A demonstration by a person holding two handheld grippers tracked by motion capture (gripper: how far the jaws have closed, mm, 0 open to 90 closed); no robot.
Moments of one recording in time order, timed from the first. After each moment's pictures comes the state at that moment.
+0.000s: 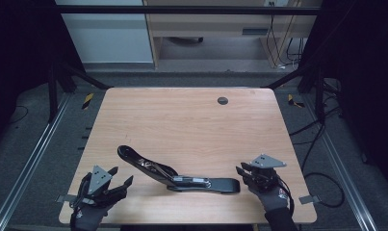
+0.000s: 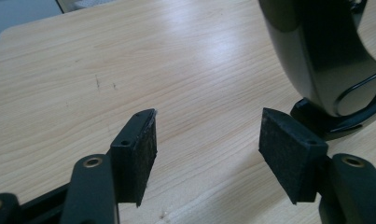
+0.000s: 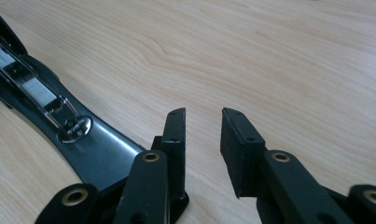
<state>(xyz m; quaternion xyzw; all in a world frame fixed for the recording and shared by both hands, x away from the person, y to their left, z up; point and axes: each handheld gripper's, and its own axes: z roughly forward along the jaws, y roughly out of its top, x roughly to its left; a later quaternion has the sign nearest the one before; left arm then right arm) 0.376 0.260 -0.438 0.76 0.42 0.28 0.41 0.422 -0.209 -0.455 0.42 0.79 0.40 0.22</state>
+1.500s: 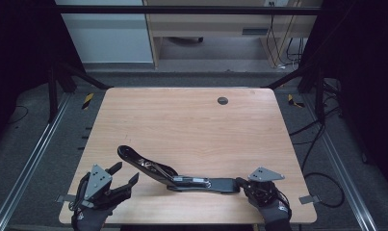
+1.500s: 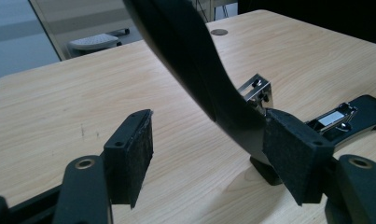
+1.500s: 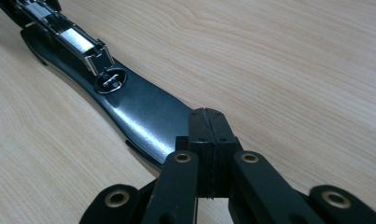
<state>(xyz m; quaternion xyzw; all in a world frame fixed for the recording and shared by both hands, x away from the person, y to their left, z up) 0.363 0.239 -0.403 0.74 0.39 0.29 0.47 0.395 -0.205 -0.472 0.40 0.81 0.39 0.19</state>
